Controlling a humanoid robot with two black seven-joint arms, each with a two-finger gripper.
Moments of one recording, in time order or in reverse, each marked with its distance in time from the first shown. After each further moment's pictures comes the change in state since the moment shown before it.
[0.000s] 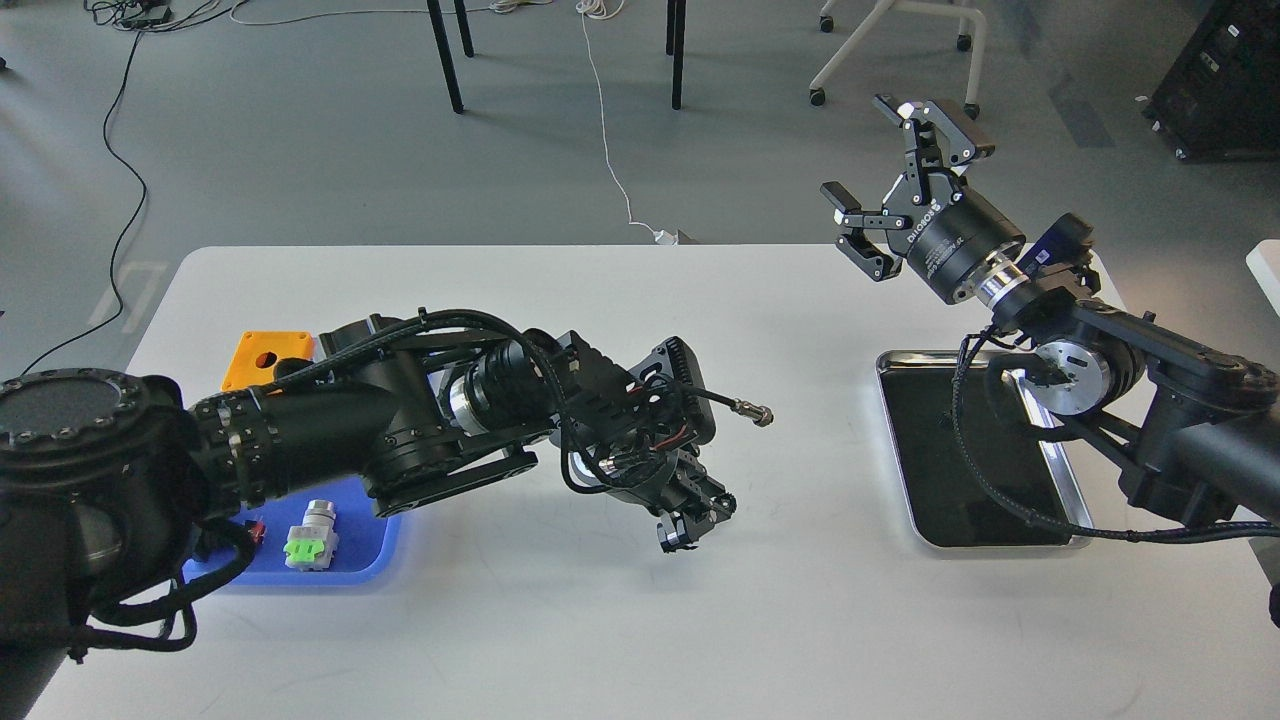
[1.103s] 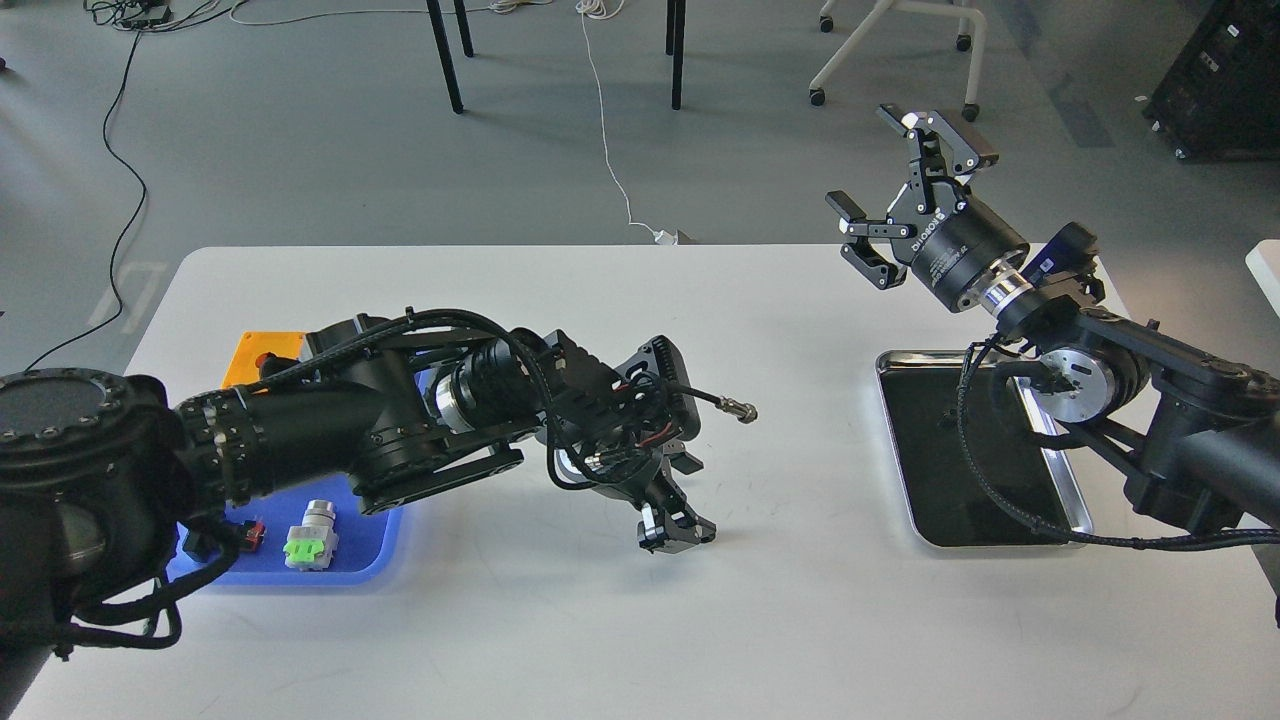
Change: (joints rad) left arm -0.003 0.074 -0.036 -0.015 0.000 0.000 0.000; right arm -0.016 -0.014 -0.001 0.005 0.000 0.001 0.000
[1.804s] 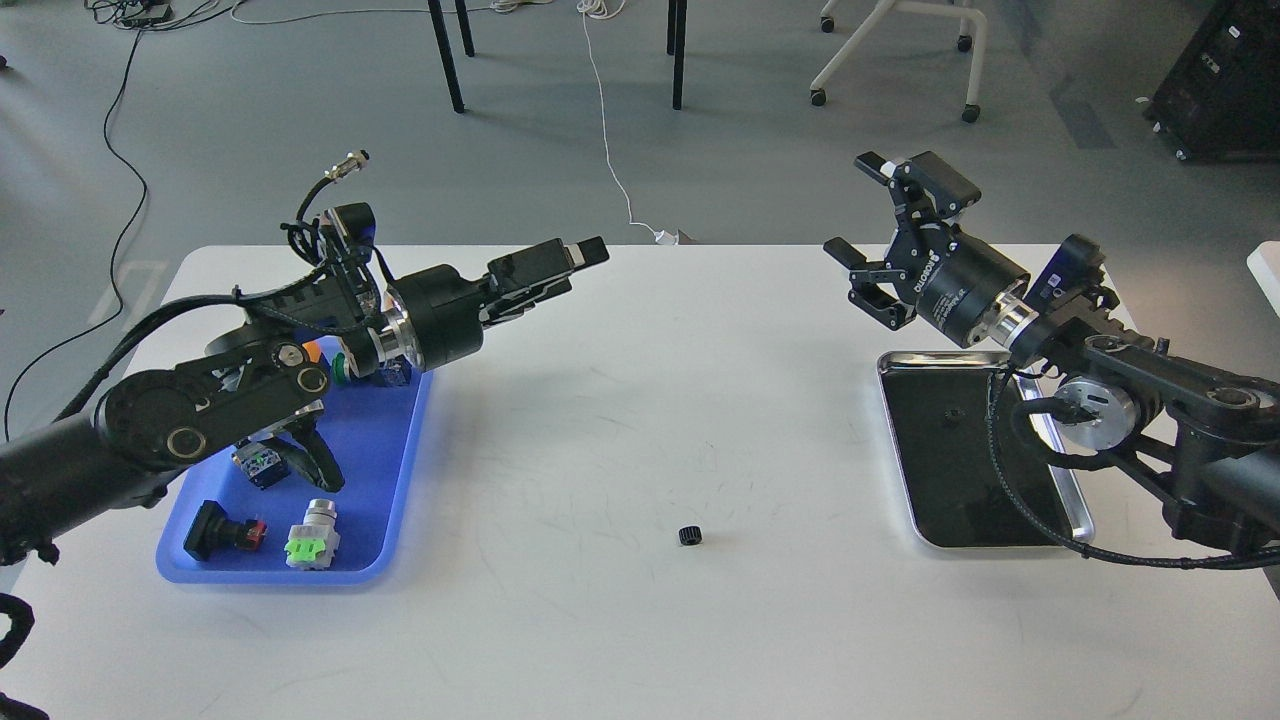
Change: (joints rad) left arm 0.311 0.344 -0.318 -0.025 -1.289 0.306 0.000; right arm -0.016 -0.056 -0.070 0.054 -0.248 0.008 0.000
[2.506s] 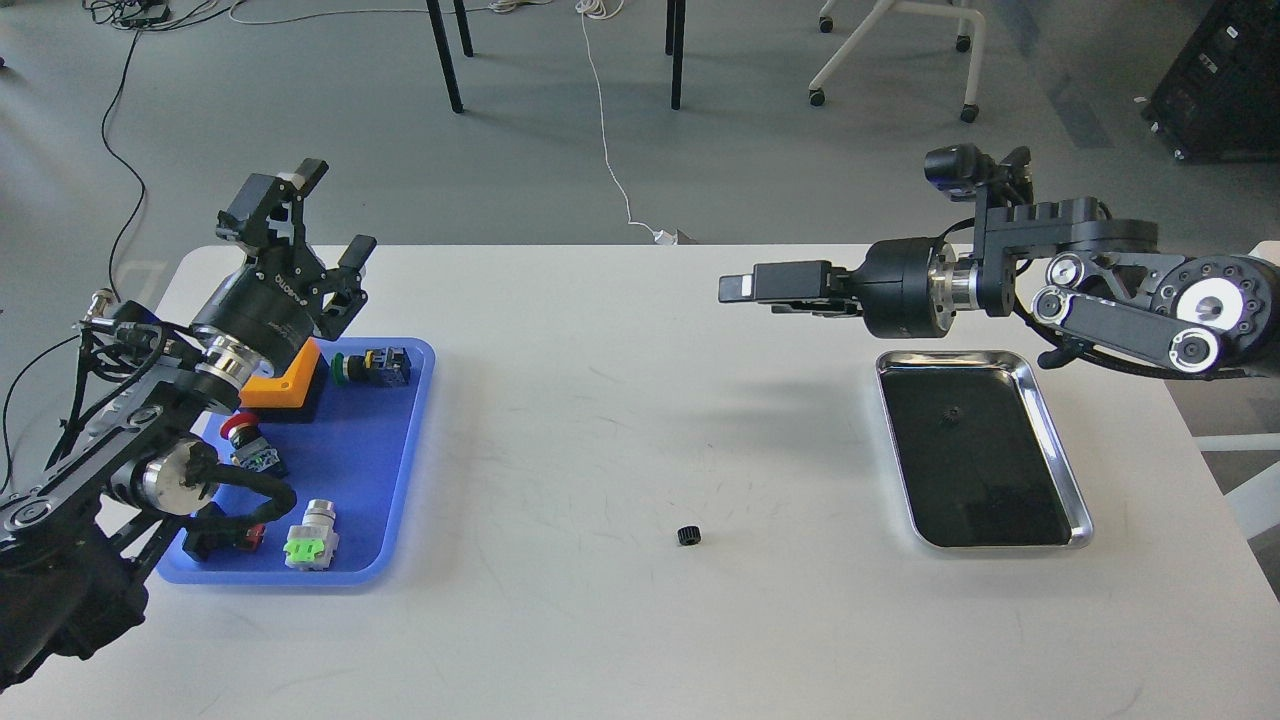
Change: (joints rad) left arm 0.394 -0.014 -0.588 -0.007 -0.330 -0.054 0.079; right arm 0.540 0.036 -0.574 0.138 -0.733 -0.001 0.000
